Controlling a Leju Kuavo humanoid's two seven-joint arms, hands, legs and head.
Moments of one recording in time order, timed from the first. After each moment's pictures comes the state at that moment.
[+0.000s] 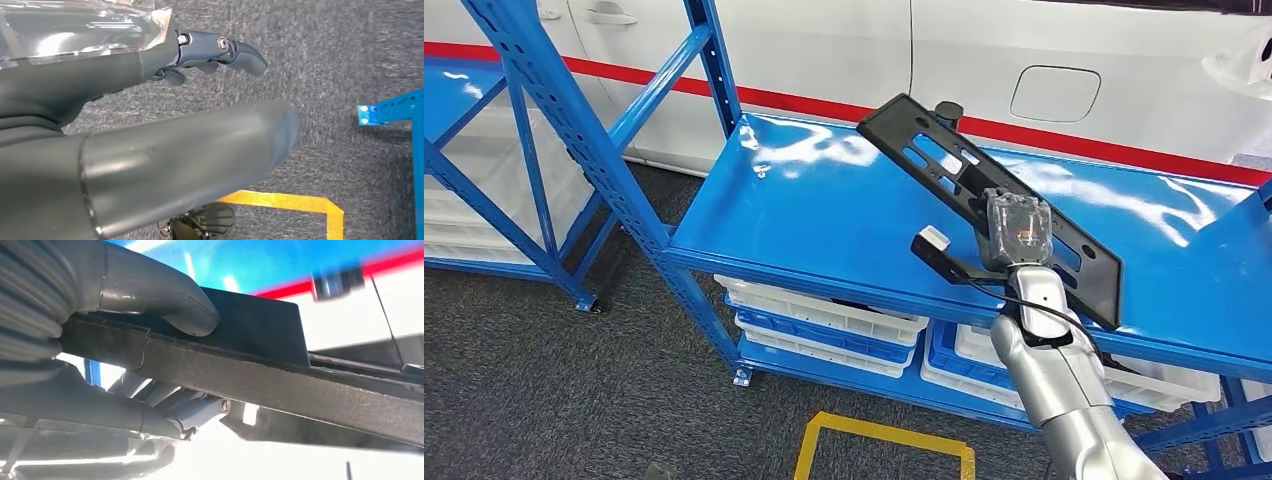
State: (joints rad) left arm -0.09 -0.06 0.20 -0.26 -0.19 0.34 -0.41; right arm -0.55 -0.08 0.27 -1.09 1.30 -0.44 0.10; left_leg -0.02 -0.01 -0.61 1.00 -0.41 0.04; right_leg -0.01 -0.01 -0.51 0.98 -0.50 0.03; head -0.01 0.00
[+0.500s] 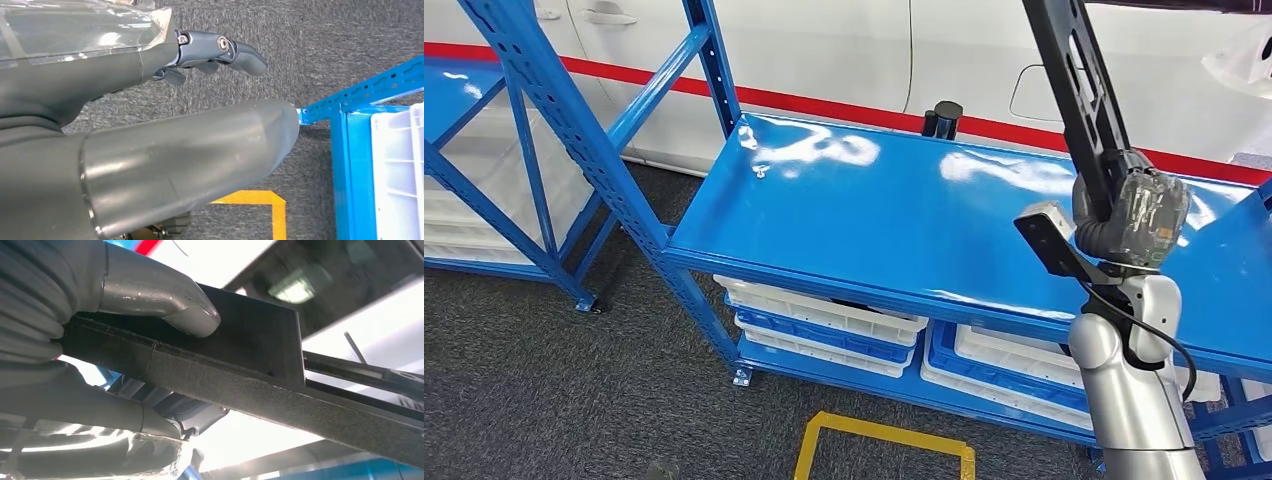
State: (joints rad) left arm -0.09 -0.08 0.23 -0.28 -0.19 0.34 -0.62; right arm -0.43 -0.20 0.10 -1.51 0.99 -0.56 -0.06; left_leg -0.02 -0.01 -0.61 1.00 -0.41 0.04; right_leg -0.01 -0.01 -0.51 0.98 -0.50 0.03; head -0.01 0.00
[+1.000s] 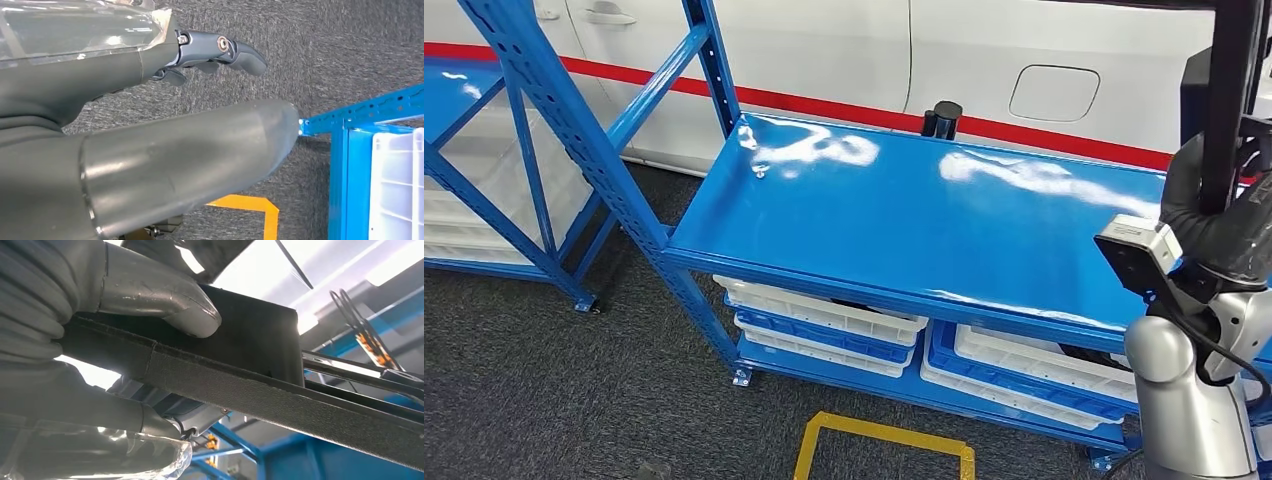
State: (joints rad) left arm -0.09 -0.10 0.28 -0.28 -0.15 0.35 -0.63; right arm -0.41 -0.29 0.06 -1.77 0.87 -0.68 -0.16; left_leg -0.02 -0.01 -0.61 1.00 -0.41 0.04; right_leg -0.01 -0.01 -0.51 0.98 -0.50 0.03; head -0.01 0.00
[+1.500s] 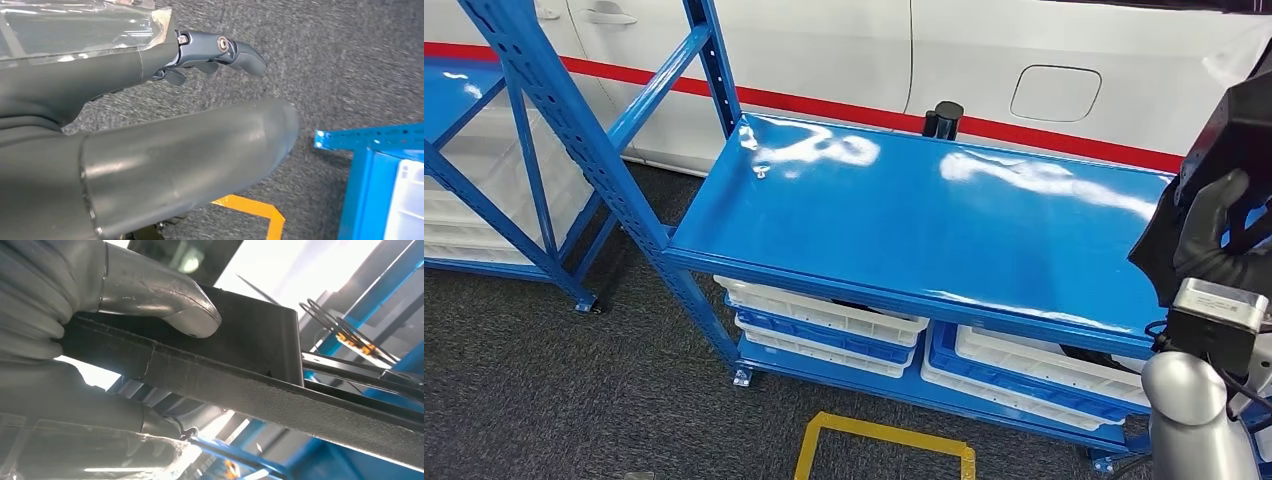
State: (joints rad) left arm -0.07 -0.10 0.35 -0.27 -0.09 0.33 -0.61; right arm -0.28 -0.31 0.06 -1.88 0.48 -0.69 -0.33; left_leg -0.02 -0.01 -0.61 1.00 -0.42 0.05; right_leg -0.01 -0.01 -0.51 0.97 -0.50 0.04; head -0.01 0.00
